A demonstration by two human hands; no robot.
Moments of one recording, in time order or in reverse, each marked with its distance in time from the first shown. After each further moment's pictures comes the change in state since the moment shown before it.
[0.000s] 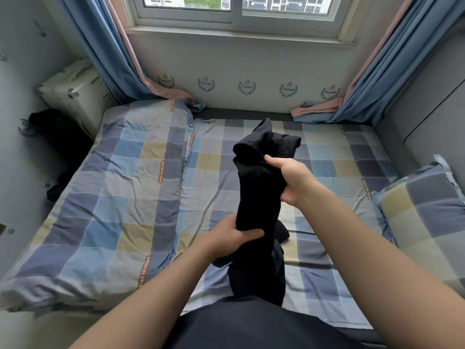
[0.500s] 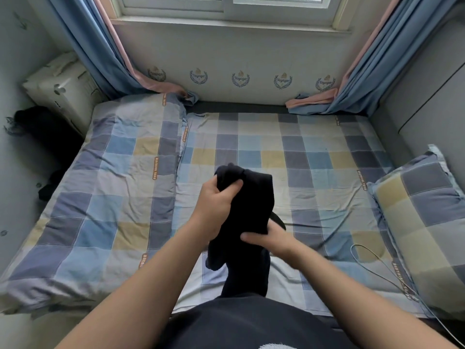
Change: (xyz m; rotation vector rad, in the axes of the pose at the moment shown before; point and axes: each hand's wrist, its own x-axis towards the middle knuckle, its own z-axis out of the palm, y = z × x) left_hand 0.009 0.050 -0.011 -0.401 0.369 0.181; right_hand -0.004 0.131 -0.065 -0.526 -0.248 -0.097
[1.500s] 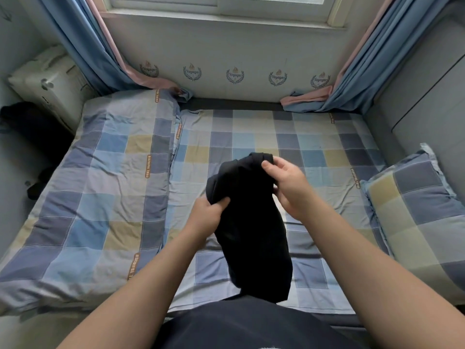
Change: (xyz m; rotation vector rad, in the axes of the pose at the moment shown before) left_hand 0.014 -0.047 -0.007 0.157 0.028 -0.172; right_hand 0.016 -0.105 -0.044 0.304 0.249 -0.196
